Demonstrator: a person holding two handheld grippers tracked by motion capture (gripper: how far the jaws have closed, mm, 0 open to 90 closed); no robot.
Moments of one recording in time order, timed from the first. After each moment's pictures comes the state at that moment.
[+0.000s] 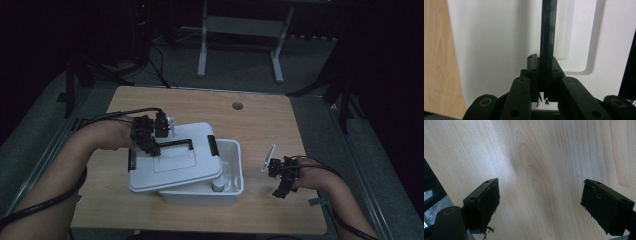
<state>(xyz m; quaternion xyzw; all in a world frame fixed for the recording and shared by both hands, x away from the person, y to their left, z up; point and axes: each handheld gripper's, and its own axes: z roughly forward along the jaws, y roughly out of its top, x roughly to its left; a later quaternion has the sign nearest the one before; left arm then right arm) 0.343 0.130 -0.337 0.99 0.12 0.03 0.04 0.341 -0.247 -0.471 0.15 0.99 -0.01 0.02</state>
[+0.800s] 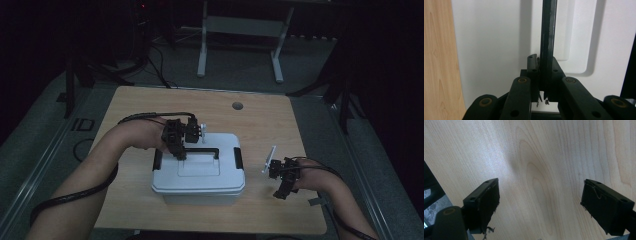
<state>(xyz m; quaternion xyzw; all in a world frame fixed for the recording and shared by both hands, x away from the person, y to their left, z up) 0.347 0.065 -0.344 1.00 0.05 0.01 0.04 0.339 -0.249 -0.474 0.15 0.99 -0.01 0.02</state>
